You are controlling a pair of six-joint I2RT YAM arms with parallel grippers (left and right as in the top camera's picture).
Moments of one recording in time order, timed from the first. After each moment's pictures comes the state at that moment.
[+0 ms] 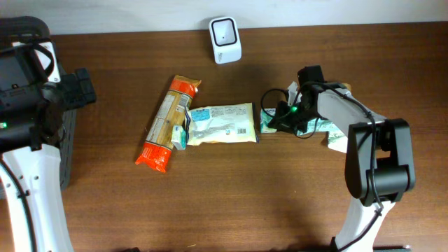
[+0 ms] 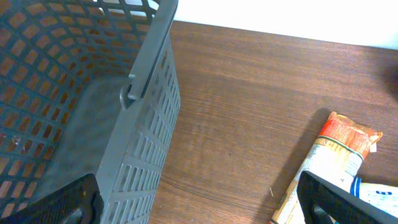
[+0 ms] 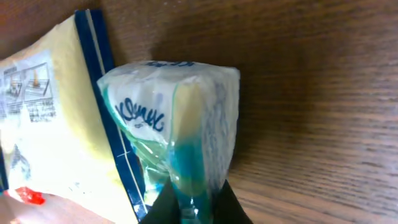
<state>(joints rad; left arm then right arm) 0.24 1.41 1.60 -0.92 -0.11 0.05 0.09 2.05 1.34 -0.70 -0.51 0.34</state>
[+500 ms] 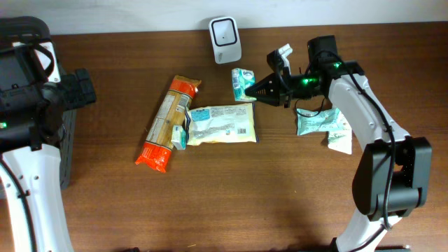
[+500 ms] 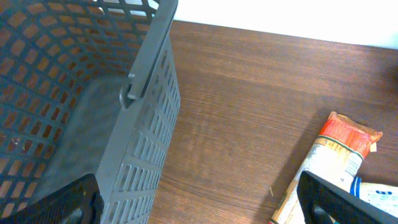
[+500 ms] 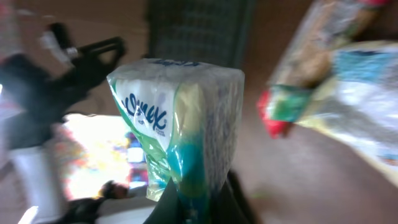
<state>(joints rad) 0.24 1.41 1.60 -0.92 -0.11 0.05 0.09 1.93 1.54 -0.78 -1.44 0.27</state>
